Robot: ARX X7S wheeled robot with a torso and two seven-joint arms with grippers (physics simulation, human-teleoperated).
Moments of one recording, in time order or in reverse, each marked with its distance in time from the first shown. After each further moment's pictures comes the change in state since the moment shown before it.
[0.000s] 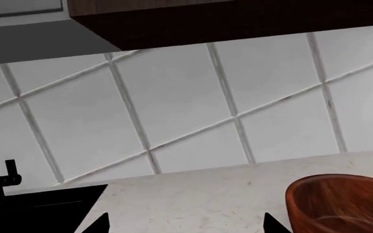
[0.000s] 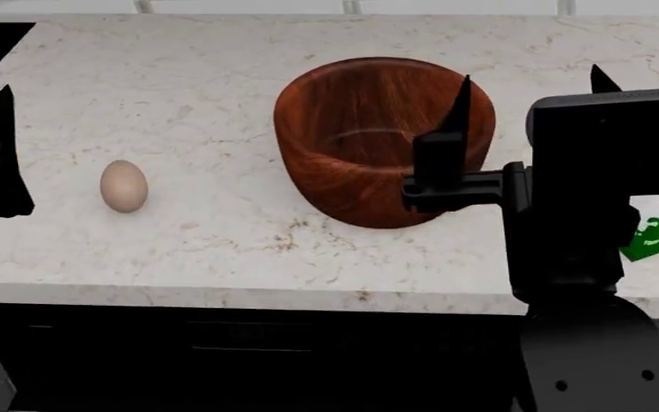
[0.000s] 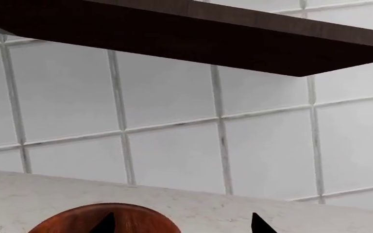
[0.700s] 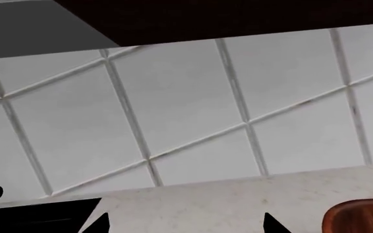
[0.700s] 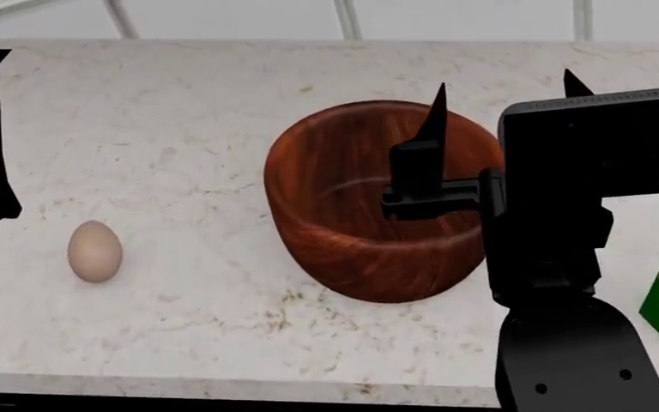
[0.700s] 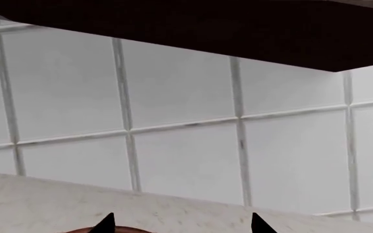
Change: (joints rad) left arm 0.021 -0.014 -0.031 0.018 -0.023 0.004 -0.003; right arm 0.000 -0.003 -0.040 -0.001 0.009 0.005 0.006
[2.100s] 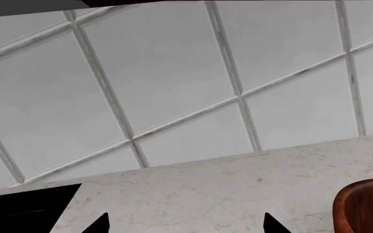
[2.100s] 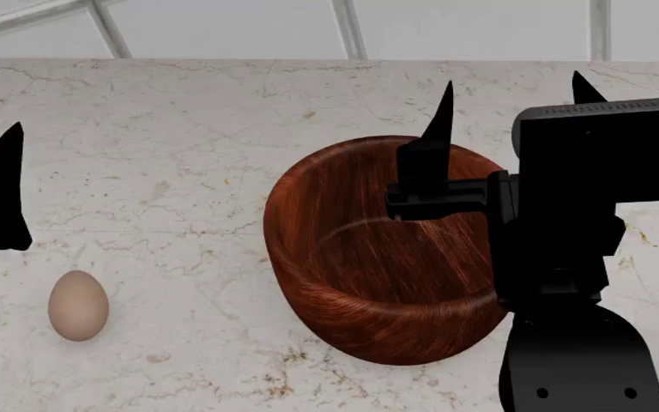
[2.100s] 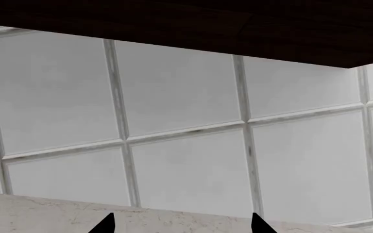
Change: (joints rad) left arm -0.037 0.047 -0.040 0.066 0.084 -0.234 0.149; right arm -0.029 -0.118 0.110 -0.028 -0.161 0.005 -0.149
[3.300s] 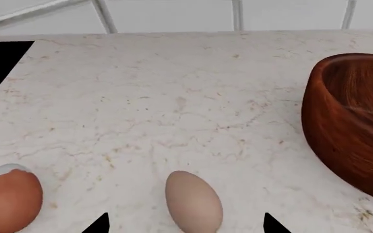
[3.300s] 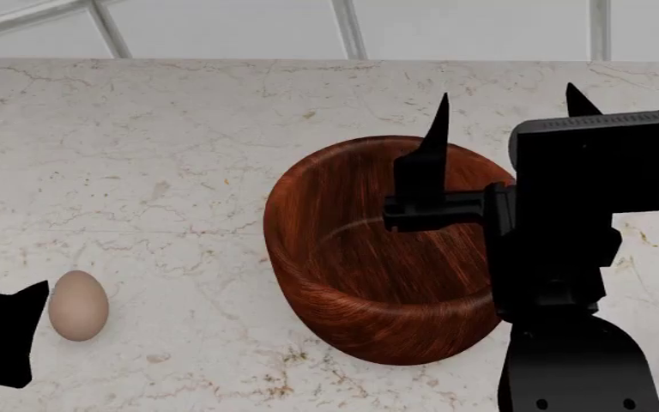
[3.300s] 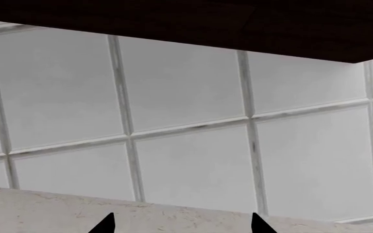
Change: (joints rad) left arm 0.076 -0.255 -0.073 -0.188 -1.066 -0.207 -0.701; right arm -0.025 0.001 0.002 -0.008 0.008 -0.007 -0.008
